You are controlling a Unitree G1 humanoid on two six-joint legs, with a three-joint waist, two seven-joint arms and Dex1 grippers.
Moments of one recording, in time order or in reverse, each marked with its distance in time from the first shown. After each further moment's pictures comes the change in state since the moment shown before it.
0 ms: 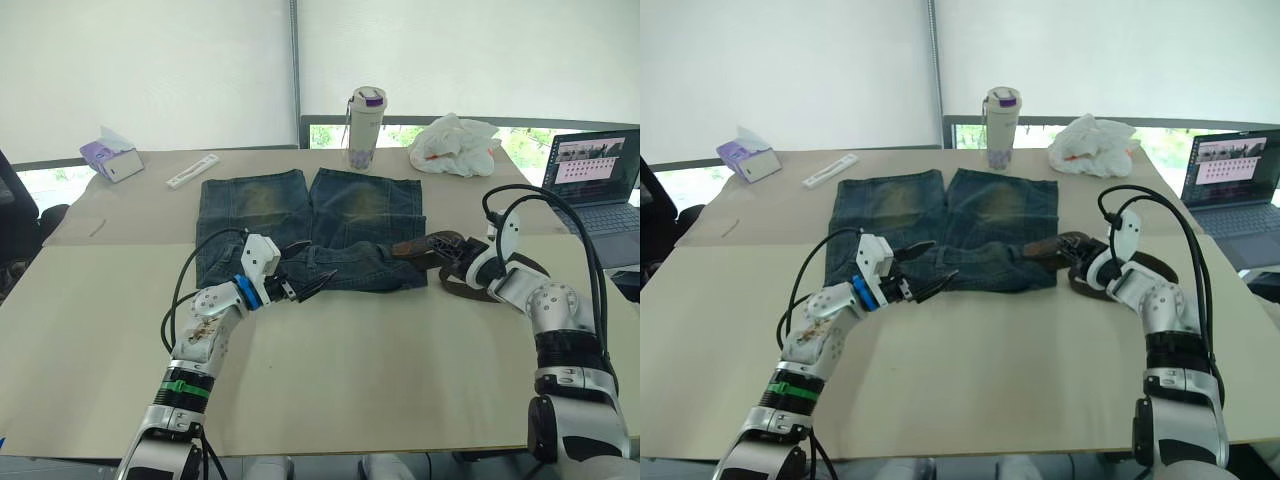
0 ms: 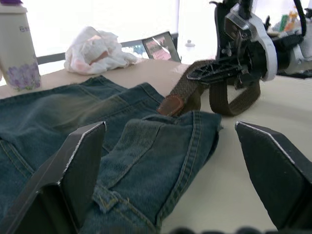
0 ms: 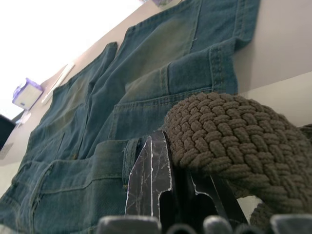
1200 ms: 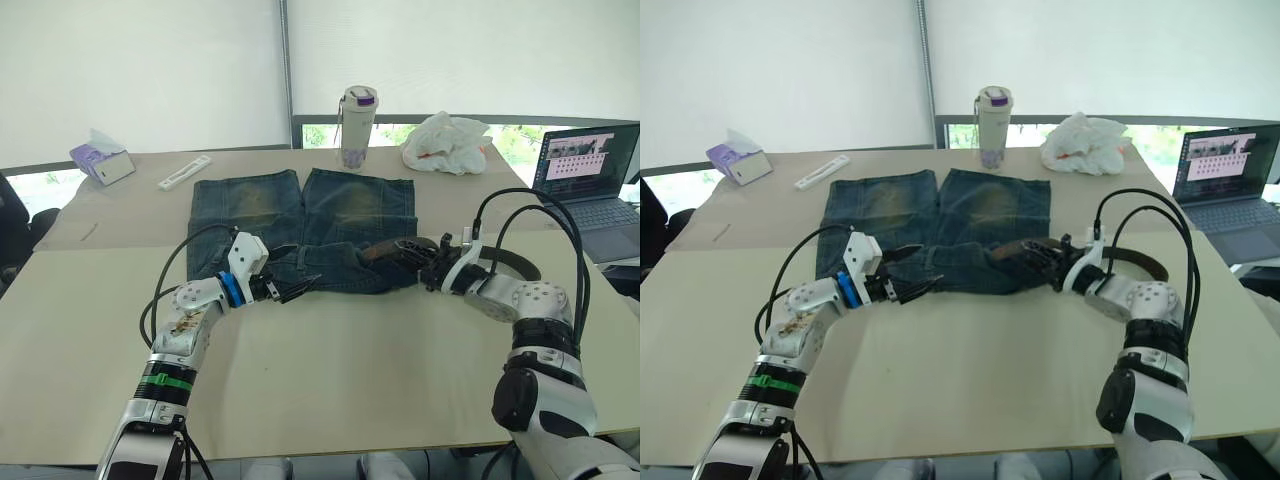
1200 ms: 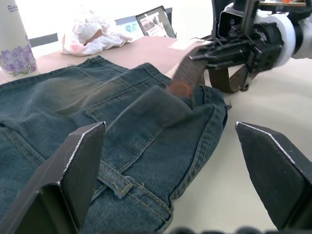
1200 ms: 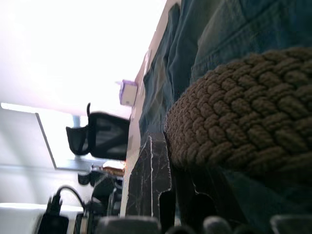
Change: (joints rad) left arm -0.028 0.056 0.019 0.038 0.028 0.018 -0.051; right arm -0.091 0.137 -0.247 0.155 0.071 0.405 0.110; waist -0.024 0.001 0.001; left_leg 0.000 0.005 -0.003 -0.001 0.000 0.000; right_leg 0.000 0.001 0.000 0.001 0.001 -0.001
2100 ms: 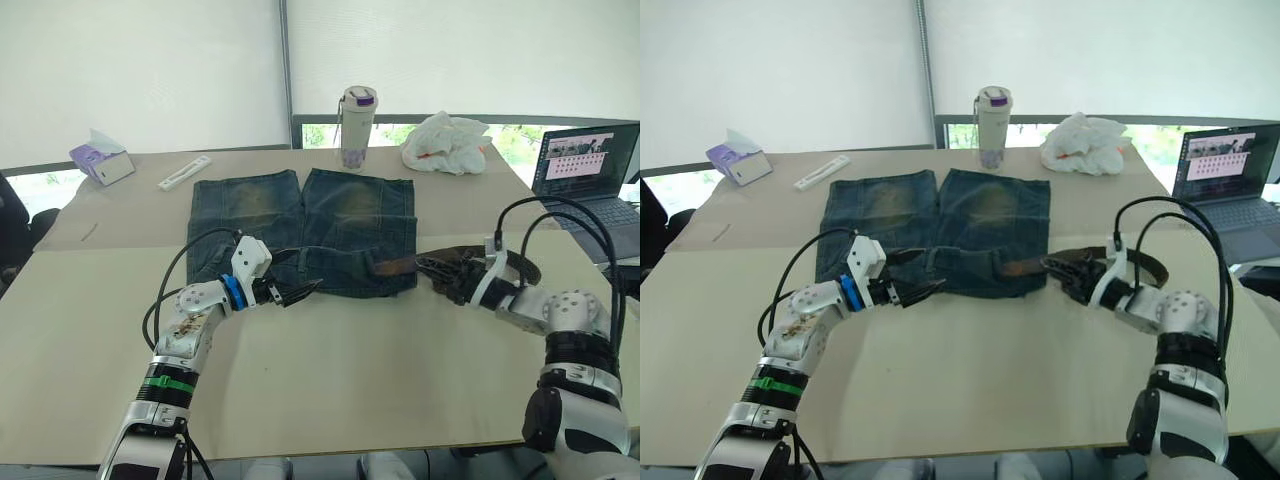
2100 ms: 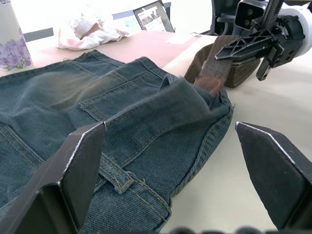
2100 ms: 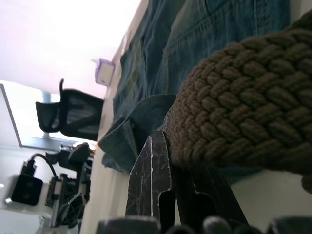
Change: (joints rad) left arm 0.011 -0.008 -0.011 0.000 0.026 0.000 0.006; right arm 0.052 -0.107 0.075 -0.044 -0.084 -0.006 0.125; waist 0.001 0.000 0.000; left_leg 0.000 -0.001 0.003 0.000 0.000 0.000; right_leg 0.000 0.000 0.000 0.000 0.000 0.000
